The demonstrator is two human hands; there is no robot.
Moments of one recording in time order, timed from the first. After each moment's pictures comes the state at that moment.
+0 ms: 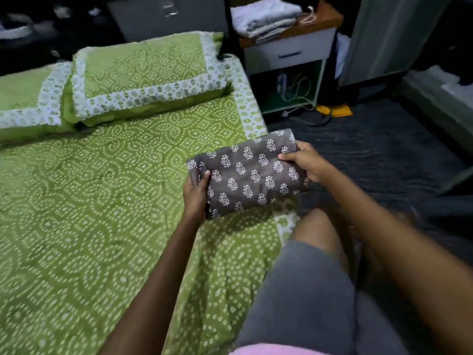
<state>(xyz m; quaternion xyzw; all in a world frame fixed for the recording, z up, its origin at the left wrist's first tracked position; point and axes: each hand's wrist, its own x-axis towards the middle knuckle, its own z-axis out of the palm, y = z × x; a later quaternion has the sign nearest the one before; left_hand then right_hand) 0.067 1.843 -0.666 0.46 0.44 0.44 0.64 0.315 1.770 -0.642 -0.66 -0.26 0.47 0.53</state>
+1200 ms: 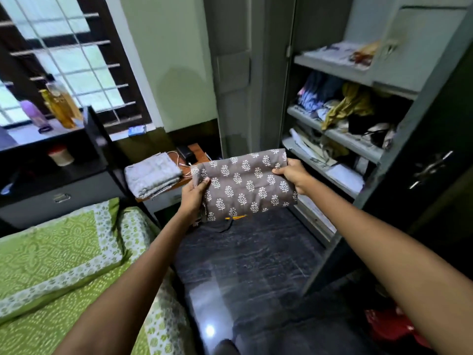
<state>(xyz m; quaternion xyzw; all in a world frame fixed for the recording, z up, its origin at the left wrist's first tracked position) 0.558 1.867 -0.234 0.56 0.31 0.29 0.71 0.739 1.699 -0.195 -0.74 -0.16 0.27 0.59</state>
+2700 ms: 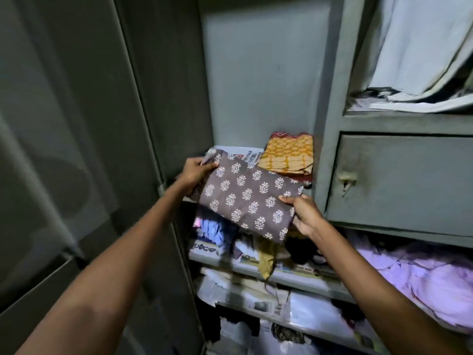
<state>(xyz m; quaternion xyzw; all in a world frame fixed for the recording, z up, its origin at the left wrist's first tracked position) 1.374 2.036 -0.051 0.80 -0.07 0.09 0.59 1.290 1.797 -0.108 -0.52 0.12 -0.04 0.85</state>
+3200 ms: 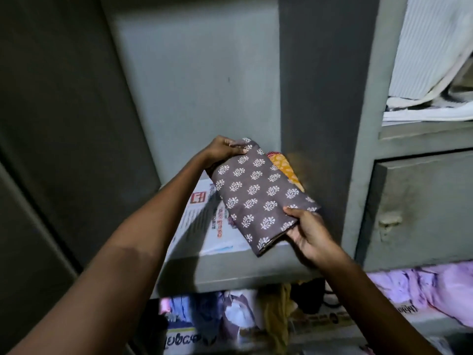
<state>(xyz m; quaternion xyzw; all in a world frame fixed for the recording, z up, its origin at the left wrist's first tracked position) 1.637 1.890 0.015 0.83 -0.34 -0.07 0.44 1.404 1.795 -0.094 -0.32 0.19 -0.20 0.91</state>
